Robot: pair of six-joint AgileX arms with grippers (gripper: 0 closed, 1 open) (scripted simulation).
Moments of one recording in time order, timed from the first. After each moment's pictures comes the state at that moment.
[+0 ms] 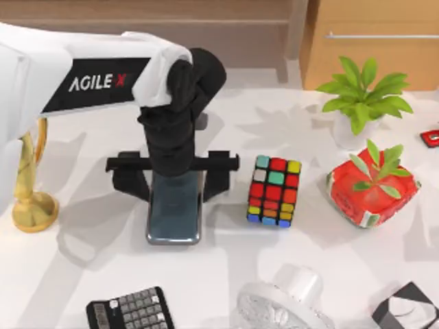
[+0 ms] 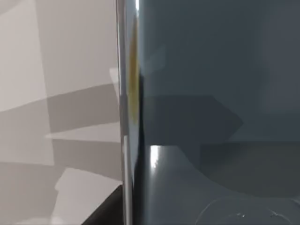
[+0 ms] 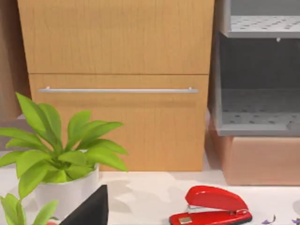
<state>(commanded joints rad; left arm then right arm) -0.55 2.17 1.53 -0.92 0.00 -0.52 0.00 0.00 0.00 0.00 0.00 0.00</state>
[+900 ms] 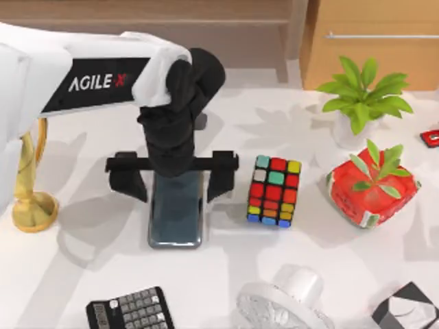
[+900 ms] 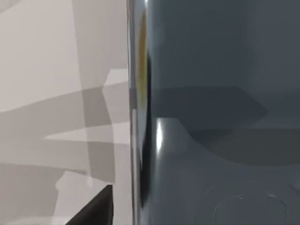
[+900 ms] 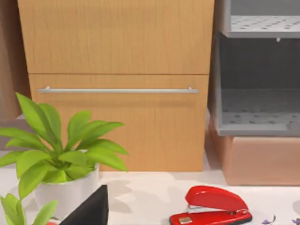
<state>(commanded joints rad) -0.55 2.17 1.53 -0.92 0.00 -0.52 0.00 0.00 0.00 0.00 0.00 0.00</state>
